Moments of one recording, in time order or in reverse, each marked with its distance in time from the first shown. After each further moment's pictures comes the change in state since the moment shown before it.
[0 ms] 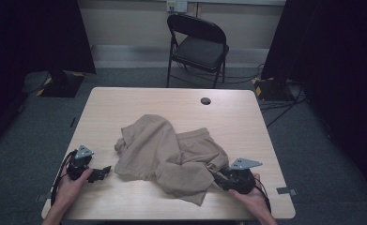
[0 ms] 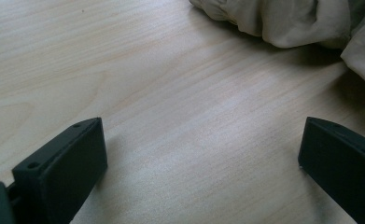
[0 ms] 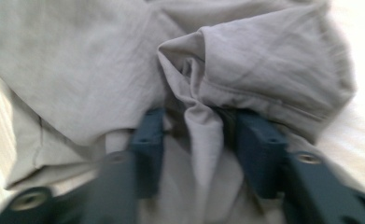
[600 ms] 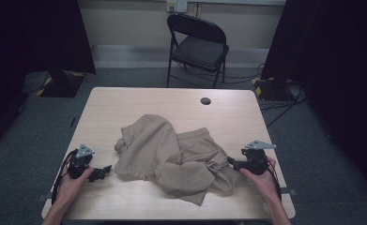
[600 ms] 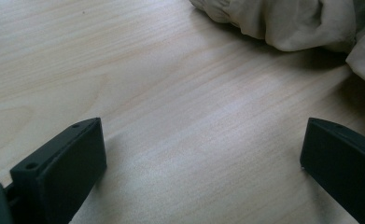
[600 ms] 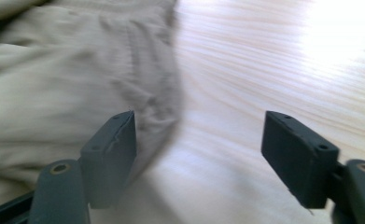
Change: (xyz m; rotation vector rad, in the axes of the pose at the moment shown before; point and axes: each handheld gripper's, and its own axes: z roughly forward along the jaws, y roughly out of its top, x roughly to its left) left arm 0.000 0.003 0.003 0.003 0.005 -0.006; right arm -0.070 0.016 -0.001 -0.010 -0.234 0.122
